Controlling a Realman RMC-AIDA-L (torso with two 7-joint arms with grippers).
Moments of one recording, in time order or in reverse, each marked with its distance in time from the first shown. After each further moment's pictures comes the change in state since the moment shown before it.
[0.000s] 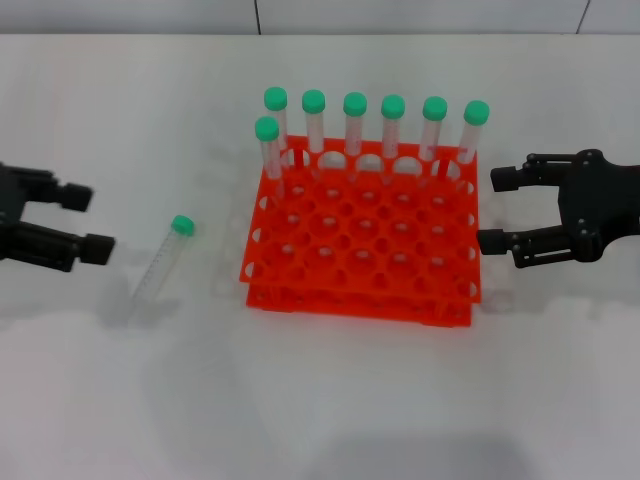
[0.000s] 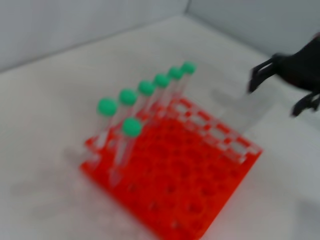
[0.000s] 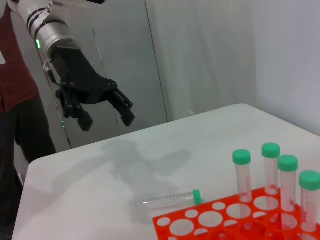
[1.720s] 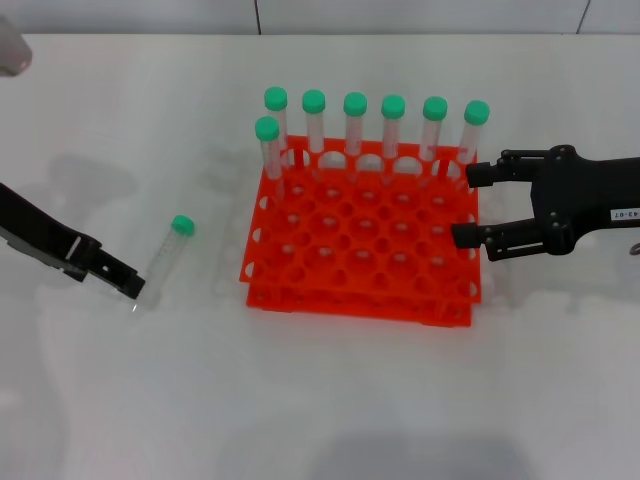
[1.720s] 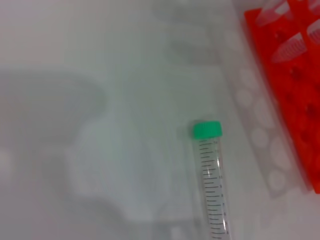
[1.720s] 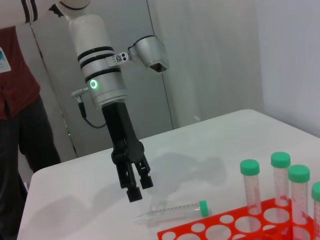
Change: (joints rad) left arm -0.270 -0.077 0.132 -0.284 0.599 -0.277 -0.486; right arm 0.037 0.020 -0.009 0.040 0.002 0.025 0.006
